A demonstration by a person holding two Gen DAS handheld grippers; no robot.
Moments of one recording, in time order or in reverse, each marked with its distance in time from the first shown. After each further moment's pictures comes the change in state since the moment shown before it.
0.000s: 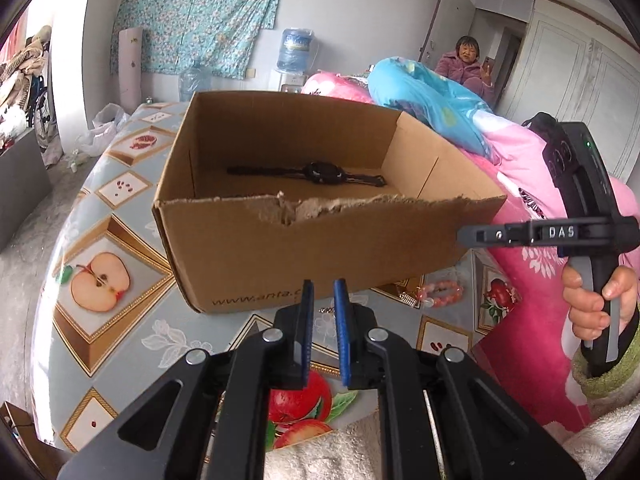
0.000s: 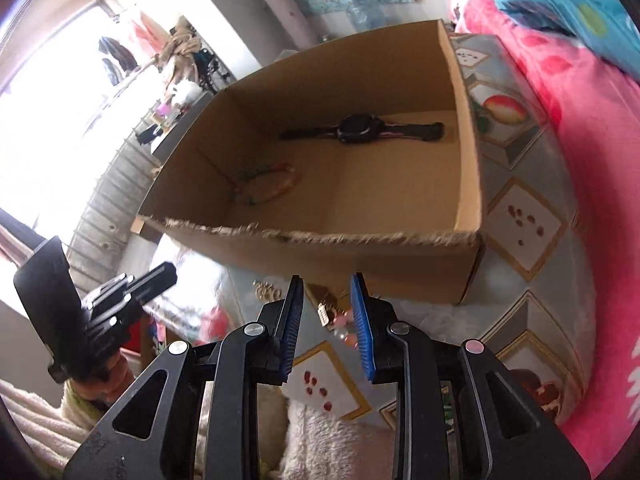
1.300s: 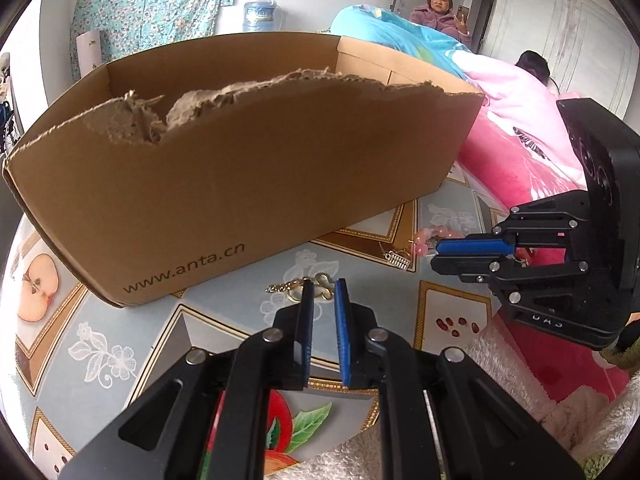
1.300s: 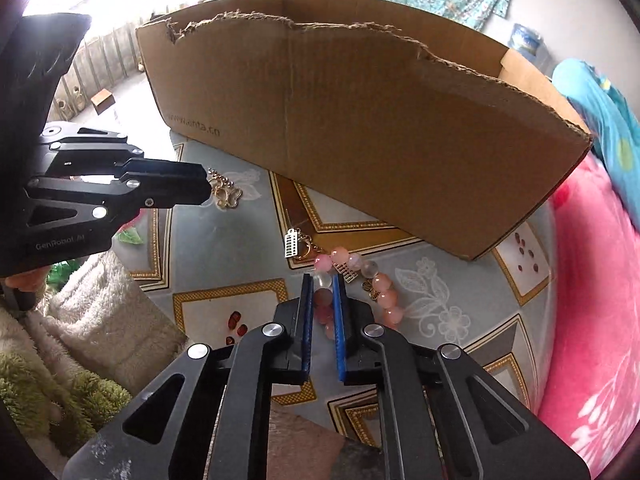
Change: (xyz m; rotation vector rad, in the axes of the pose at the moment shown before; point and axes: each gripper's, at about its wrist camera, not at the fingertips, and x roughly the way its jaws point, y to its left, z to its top) left arm 0.067 -0.035 -0.016 0.138 0.113 -0.022; right arm 0.036 0.030 -0.067 -0.494 0.034 -0.304
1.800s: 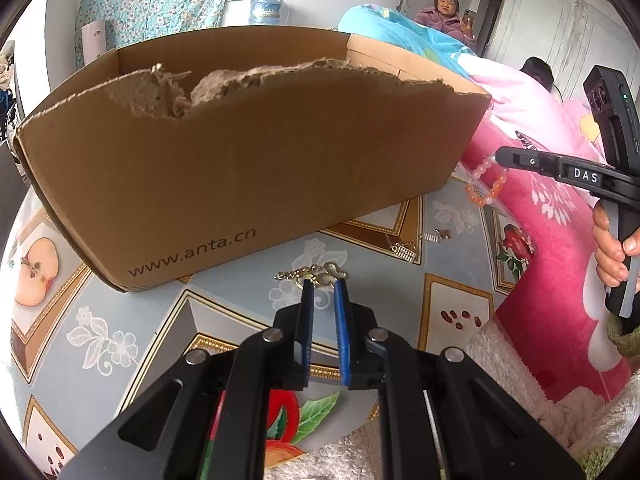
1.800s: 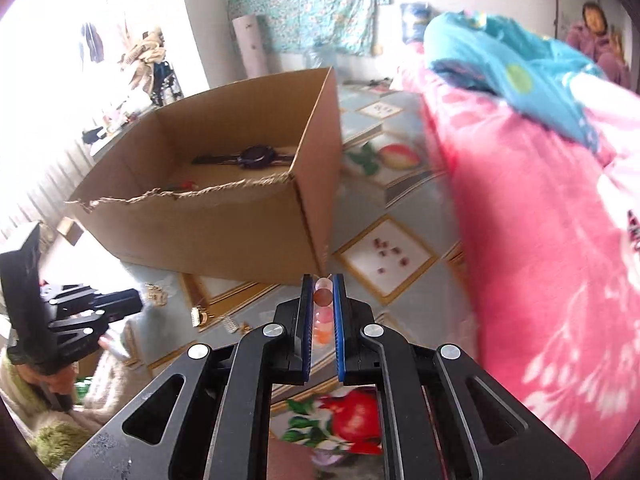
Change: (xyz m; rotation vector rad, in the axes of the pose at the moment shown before) left arm -0.003 0.007 -0.005 -0.032 0.010 -0.009; right arm -0.055 -0.089 -0.002 0.296 -0.141 -0.132
